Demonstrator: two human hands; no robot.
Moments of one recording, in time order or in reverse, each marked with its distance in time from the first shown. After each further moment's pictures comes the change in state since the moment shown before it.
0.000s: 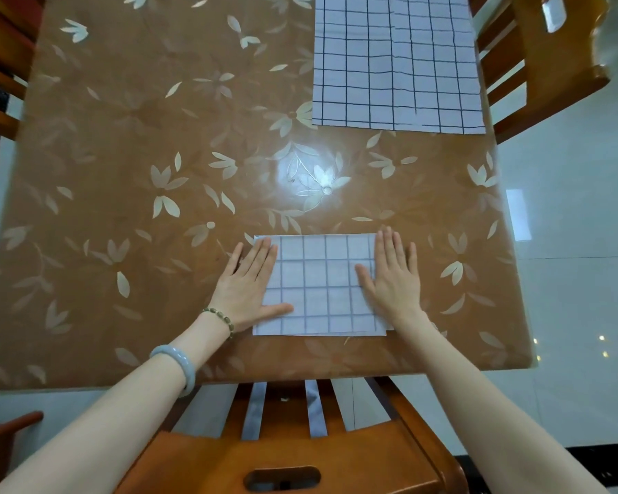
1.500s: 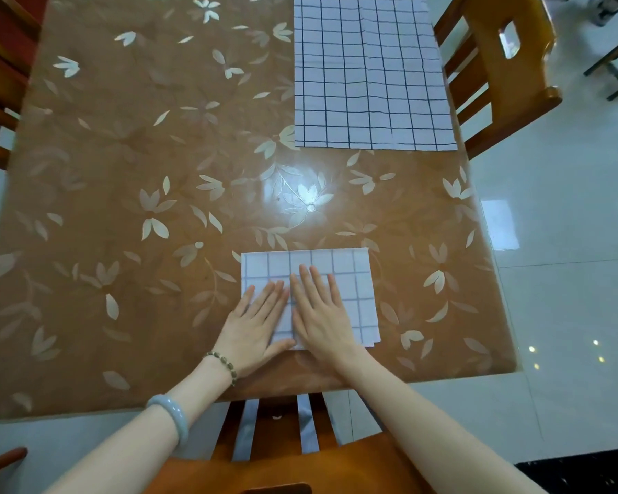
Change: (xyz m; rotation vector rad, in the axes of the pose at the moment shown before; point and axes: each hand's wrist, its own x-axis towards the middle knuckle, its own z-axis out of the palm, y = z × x) left_hand -0.026 0.039 0.004 -0.037 0.044 0.151; right_hand -0.034 -0.088 0.007 0.108 0.185 -0.339
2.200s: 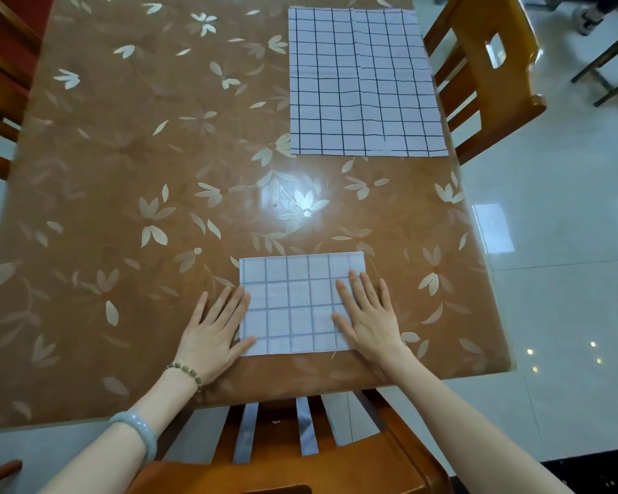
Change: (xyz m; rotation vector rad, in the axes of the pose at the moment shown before) left_hand -0.033 -0.041 -0.012 0.000 -0.135 -0.198; right_hand -0.034 0.078 -0.012 -0.094 -0.208 0.177
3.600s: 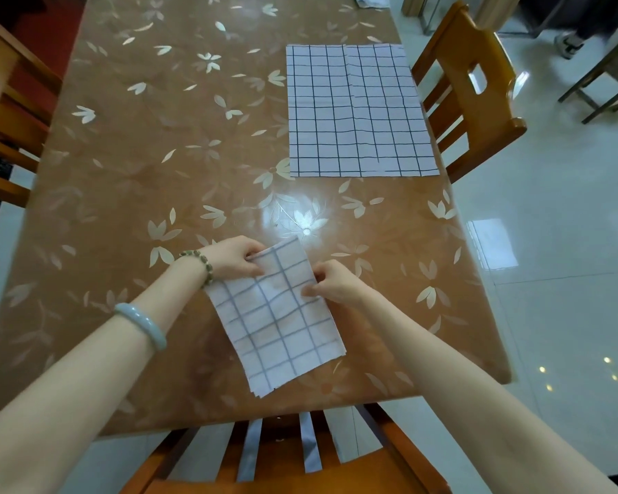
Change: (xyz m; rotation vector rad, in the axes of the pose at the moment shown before) left_hand 0.105 -0.013 -0.169 -0.596 -0.313 0.036; right_hand 0.090 -0.037 -0.101 0.964 -0.363 0.079
